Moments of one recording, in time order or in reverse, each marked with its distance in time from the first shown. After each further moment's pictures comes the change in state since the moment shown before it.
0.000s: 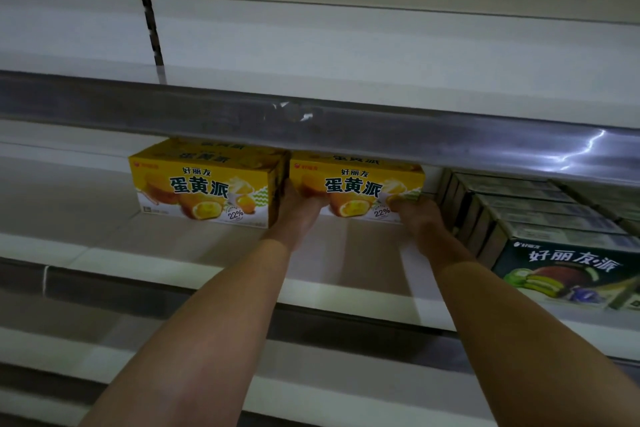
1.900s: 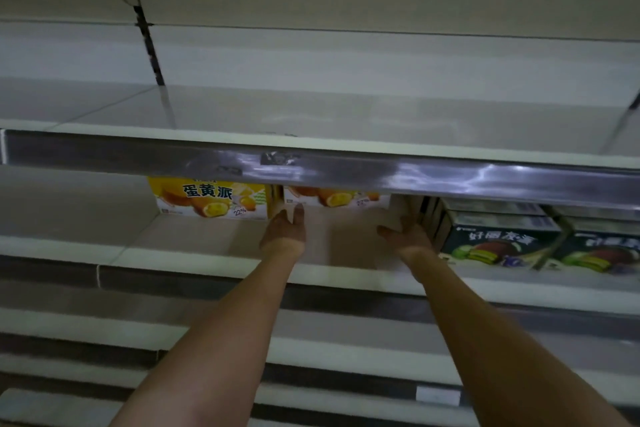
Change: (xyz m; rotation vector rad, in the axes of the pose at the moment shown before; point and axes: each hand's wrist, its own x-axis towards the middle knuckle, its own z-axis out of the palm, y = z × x) left_hand -0.075 0.017 -0.023 0.673 0.023 -0.183; right_hand -0.105 -0.020 -0.041 -0.351 -0.074 0.151
